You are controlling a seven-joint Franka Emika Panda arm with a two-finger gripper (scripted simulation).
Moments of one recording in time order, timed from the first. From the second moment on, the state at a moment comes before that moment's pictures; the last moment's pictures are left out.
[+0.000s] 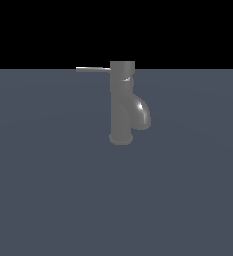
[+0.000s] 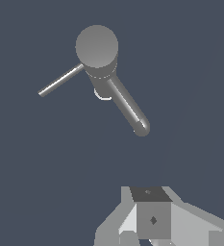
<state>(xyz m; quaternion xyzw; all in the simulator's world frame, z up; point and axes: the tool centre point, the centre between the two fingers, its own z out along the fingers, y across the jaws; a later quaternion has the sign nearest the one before) -0.127 0.015 0.475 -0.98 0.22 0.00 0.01</state>
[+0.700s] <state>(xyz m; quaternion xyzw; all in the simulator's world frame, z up) -0.043 0.042 0.432 -0.93 0.37 0.00 0.01</state>
